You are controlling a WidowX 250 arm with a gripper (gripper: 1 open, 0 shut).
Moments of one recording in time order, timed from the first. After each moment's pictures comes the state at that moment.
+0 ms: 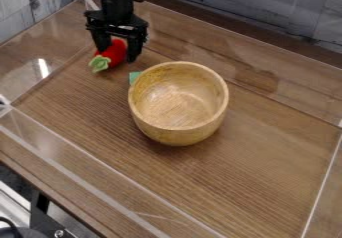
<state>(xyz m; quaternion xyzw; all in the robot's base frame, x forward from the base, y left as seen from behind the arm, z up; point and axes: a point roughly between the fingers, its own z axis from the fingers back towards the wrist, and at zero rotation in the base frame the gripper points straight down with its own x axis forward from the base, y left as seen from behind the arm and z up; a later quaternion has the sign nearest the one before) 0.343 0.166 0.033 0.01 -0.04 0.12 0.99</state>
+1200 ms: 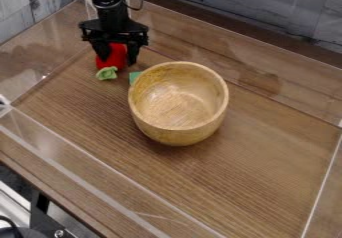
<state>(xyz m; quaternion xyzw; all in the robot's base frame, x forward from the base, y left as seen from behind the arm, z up) 0.315 0.143 0.026 -0.01 -0.04 0.21 0.98</state>
